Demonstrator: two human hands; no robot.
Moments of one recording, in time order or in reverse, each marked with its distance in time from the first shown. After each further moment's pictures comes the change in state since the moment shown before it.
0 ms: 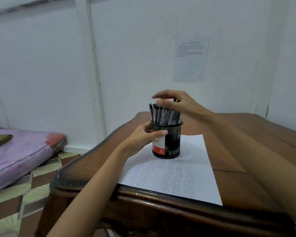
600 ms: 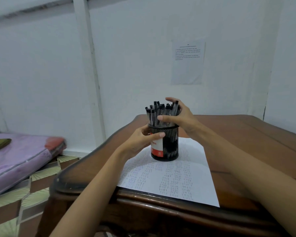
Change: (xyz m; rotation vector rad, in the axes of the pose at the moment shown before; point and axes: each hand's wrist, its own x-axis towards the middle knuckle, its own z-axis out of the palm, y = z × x) left_hand -0.004 0.004 0.002 -0.031 0.013 0.001; right_hand -0.016 0.026 0.021 0.503 0.183 0.257
